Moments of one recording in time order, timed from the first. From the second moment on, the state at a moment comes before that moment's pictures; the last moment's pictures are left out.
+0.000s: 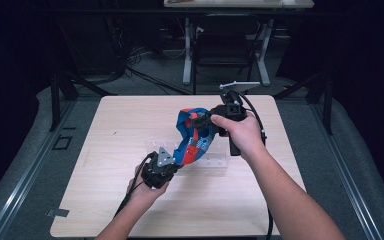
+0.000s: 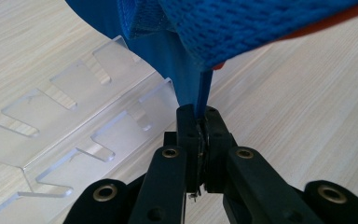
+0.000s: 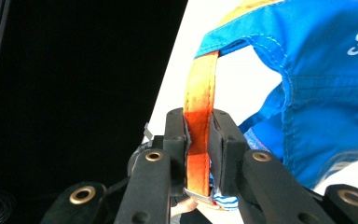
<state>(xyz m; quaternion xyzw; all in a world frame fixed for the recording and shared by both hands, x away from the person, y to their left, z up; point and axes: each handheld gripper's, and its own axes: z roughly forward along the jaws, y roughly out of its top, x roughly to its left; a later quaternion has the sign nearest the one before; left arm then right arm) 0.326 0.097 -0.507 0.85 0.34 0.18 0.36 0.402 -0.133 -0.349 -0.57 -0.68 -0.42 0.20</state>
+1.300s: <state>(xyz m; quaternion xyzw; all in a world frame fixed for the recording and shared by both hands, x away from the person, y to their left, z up) 0.323 0.103 -0.513 0.84 0.35 0.18 0.36 0.405 -0.138 -0.360 -0.58 -0.68 -0.40 0.19</state>
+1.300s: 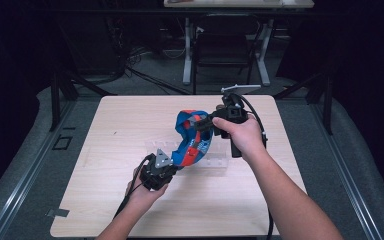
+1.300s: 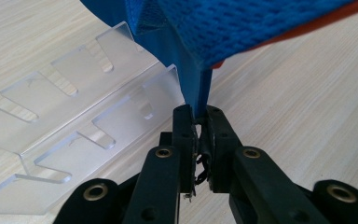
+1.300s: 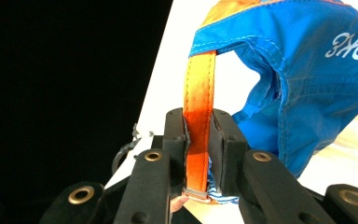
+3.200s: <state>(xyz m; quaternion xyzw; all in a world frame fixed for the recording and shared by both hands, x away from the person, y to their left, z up) 0.306 0.161 -0.510 0.83 0.39 0.17 0.36 0.380 -0.186 -0.367 -0.60 -0.71 -0.37 0.08</state>
